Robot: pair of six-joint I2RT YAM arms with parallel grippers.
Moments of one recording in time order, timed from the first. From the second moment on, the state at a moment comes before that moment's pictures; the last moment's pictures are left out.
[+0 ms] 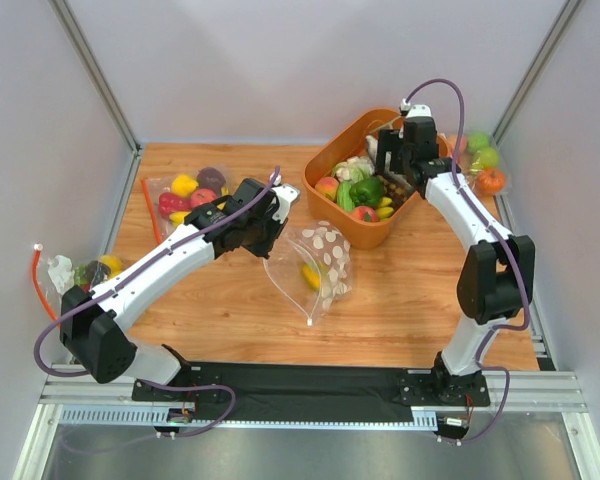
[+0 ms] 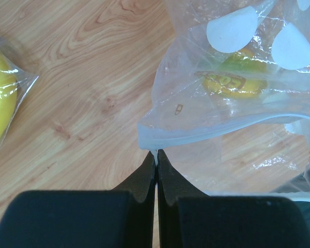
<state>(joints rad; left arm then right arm) -0.68 1.41 1.29 -0.79 -0.03 -0.03 0.21 1.79 1.57 -0.31 0.18 0.13</state>
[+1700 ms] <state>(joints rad) -0.68 1.38 1.29 -0.79 -0.01 -0.03 1.04 1.45 1.07 -0.28 0.10 0.26</state>
